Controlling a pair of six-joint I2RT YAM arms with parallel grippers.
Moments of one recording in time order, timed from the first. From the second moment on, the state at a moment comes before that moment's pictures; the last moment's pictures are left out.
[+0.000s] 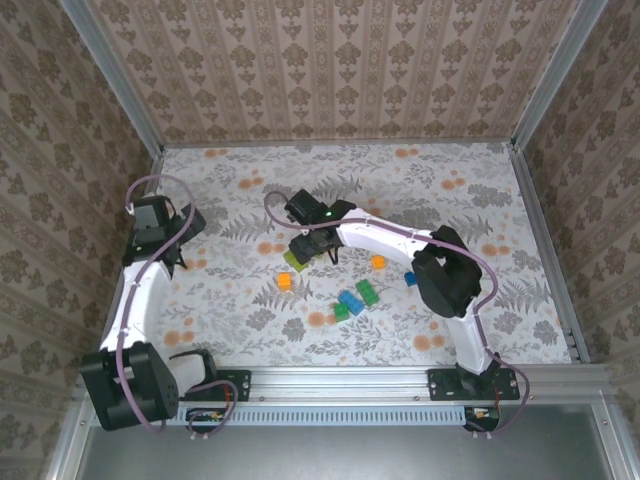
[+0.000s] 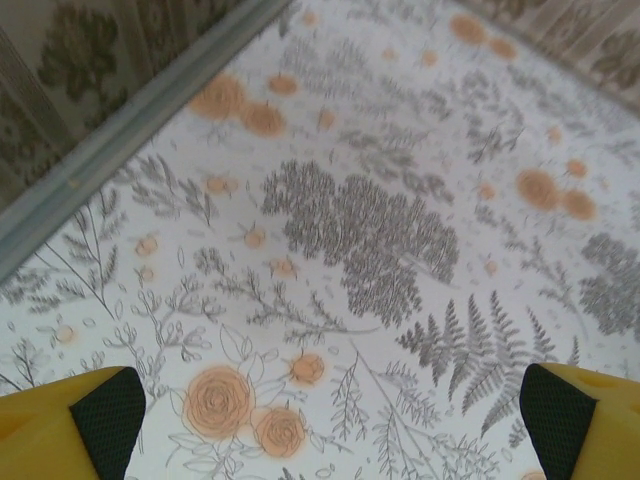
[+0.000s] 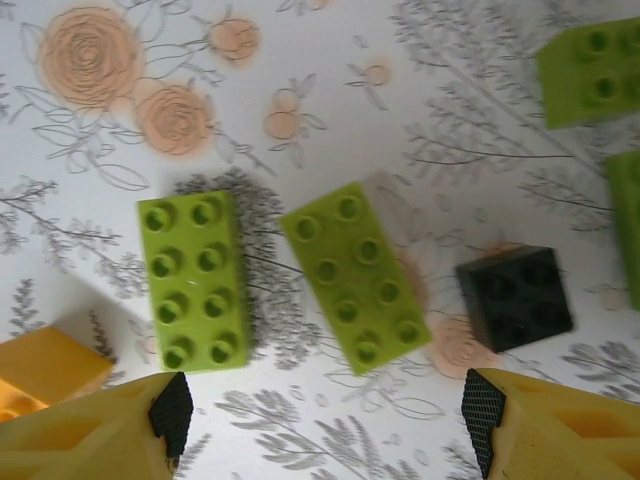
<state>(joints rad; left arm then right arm) 0.12 1.15 0.82 -0.40 -0.08 -0.42 0.82 2.09 1.70 -0.76 0.12 0.20</state>
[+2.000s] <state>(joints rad) 0.13 1.20 0.82 -0.40 -0.02 -0.44 0.87 2.28 1.93 -0.93 0.10 0.27</state>
